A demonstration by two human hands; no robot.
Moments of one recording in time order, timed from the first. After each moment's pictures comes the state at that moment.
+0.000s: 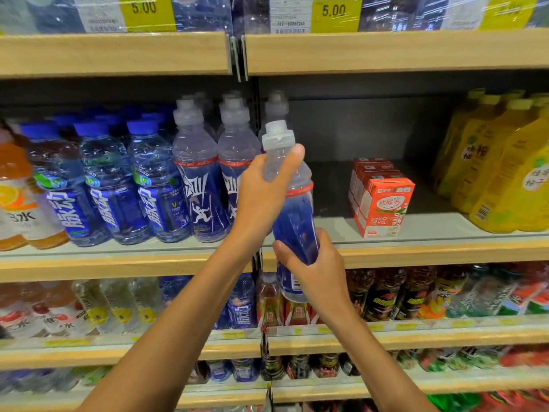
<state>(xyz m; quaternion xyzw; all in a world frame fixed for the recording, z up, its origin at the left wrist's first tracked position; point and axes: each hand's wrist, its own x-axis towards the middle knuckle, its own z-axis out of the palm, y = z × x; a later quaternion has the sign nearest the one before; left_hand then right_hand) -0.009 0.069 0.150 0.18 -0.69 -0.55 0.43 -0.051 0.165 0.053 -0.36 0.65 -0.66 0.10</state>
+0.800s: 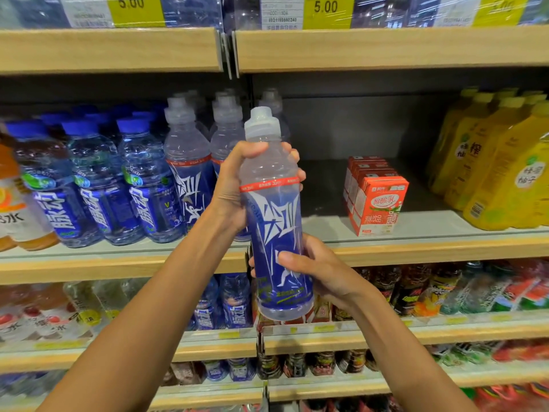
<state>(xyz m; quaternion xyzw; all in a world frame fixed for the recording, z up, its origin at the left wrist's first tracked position) -0.010 0.039 0.158 -0.10 -0.49 -0.85 0.18 -0.070 0.180 0.084 -0.45 0.49 -0.59 0.45</state>
